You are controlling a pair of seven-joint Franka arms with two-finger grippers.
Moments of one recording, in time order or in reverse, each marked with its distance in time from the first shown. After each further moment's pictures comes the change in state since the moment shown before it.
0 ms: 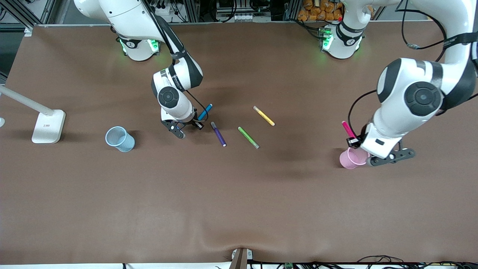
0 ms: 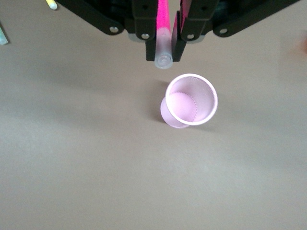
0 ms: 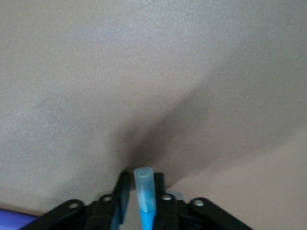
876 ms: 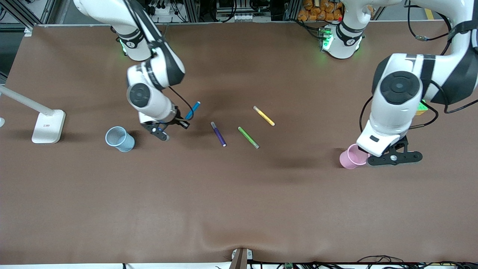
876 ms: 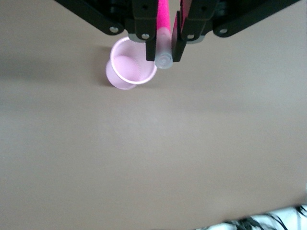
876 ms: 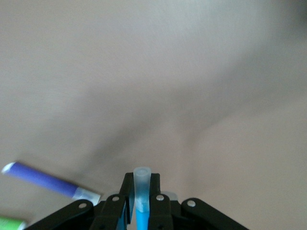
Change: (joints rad) left arm -0.036 0.000 -0.024 0.029 0.366 0.006 0.051; right arm -0.122 -0.207 -0.040 0.028 -0.003 -0.216 -0.298
